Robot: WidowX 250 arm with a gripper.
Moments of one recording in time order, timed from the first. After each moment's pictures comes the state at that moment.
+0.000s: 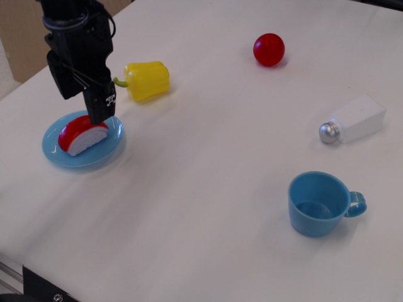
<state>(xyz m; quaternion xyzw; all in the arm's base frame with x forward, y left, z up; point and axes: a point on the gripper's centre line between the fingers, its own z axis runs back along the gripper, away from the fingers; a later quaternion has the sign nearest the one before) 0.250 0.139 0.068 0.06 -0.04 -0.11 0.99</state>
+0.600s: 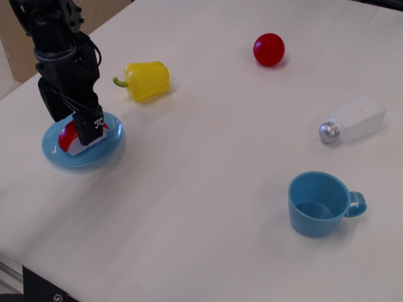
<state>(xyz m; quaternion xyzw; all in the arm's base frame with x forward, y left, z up) 0.245 0.158 0.031 0.05 -0.03 -0.10 0.99</state>
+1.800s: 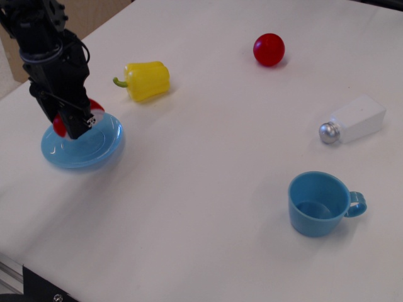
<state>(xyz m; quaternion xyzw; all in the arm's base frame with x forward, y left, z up) 0.243 0.151 0.049 0.06 -0.07 -0.09 0.99</state>
